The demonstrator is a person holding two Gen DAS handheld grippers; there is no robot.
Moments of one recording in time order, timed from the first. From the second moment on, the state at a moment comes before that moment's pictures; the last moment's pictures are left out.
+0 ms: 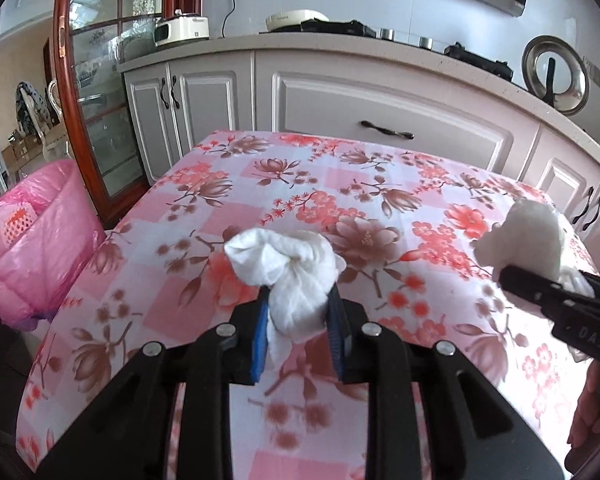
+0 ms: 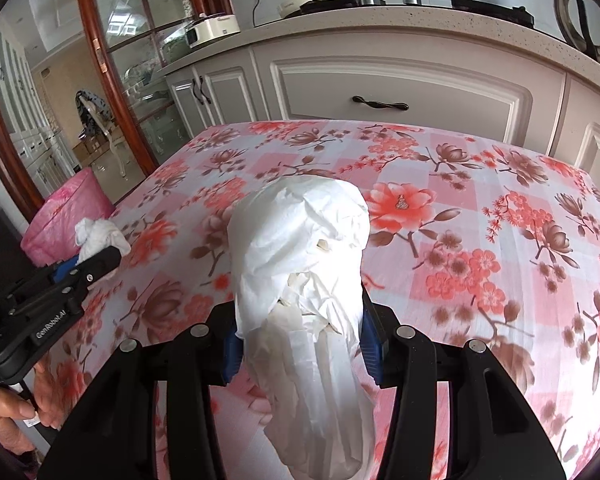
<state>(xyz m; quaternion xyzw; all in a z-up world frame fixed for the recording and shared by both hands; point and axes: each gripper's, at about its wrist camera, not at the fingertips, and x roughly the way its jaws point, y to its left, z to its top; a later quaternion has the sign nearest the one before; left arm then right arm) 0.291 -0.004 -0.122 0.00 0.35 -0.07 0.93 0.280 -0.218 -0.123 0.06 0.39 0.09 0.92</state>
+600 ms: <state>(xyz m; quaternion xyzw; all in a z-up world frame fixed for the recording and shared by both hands) 0.225 -0.002 -0.118 0.02 0.32 -0.07 0.94 0.240 -0.187 -0.107 0.01 0.37 0.12 0.92</state>
